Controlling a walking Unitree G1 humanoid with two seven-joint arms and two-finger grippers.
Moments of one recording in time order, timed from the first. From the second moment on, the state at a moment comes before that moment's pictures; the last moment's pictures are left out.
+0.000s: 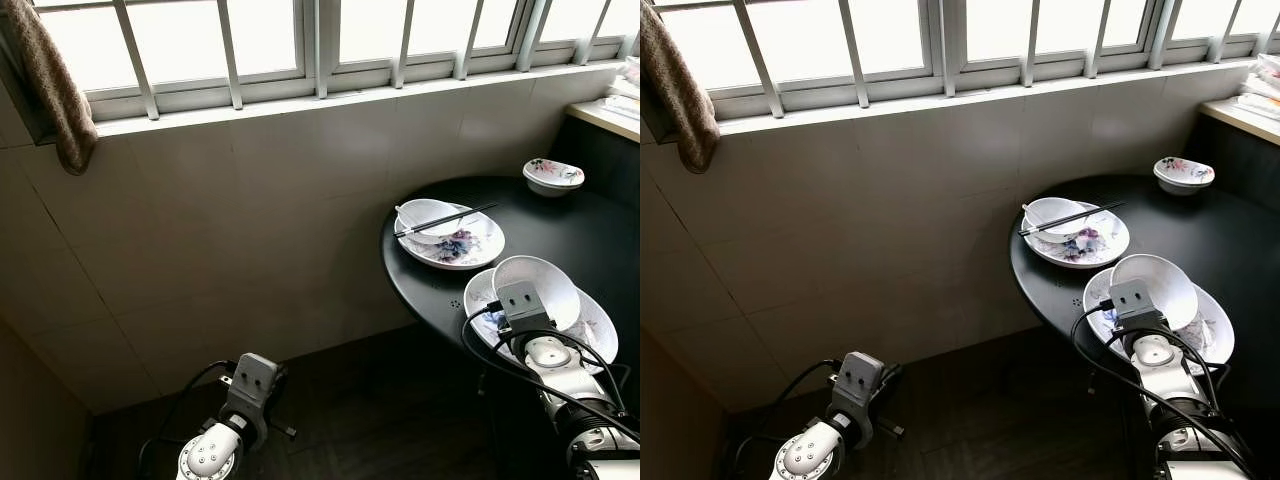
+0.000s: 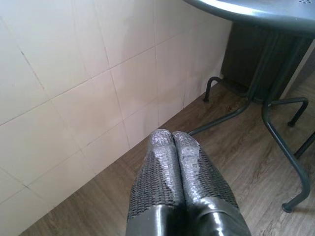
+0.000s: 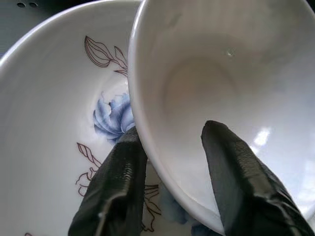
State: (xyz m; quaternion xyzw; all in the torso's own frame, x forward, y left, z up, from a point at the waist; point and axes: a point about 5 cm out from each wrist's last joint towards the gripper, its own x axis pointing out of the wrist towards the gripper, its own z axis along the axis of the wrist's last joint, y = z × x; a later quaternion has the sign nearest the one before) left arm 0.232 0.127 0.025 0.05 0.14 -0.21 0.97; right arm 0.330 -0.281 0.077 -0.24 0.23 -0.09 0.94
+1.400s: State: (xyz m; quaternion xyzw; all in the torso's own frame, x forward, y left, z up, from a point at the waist) left arm 0.235 0.127 0.024 0.02 0.15 -0.21 0.97; right arm 0.324 -0.134 0.129 -0.37 -0.17 0.15 0.90
